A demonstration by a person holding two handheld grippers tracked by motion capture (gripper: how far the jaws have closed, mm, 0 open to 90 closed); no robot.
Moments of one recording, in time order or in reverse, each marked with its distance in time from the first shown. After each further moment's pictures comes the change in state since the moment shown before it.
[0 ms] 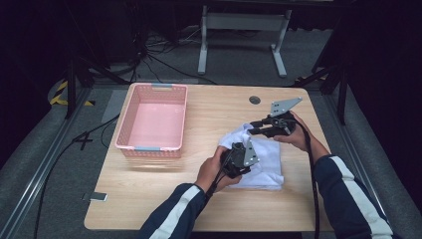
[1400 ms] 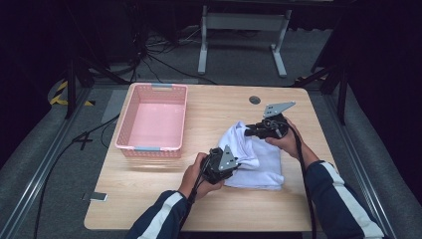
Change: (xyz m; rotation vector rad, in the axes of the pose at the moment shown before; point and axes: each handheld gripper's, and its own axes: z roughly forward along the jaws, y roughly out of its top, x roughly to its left) left arm 0.007 -0.043 -0.046 -0.092 0.003 -0.062; right arm 0.011 0.002 0.018 -0.033 -0.057 0.133
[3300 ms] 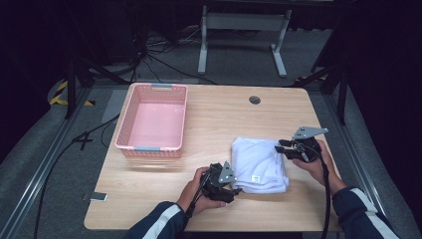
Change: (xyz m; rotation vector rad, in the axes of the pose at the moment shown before) left arm -0.026 -0.036 0.017 0.126 -0.093 -0.099; right arm 0.029 -0.077 -0.063 0.091 -0.348 0.105
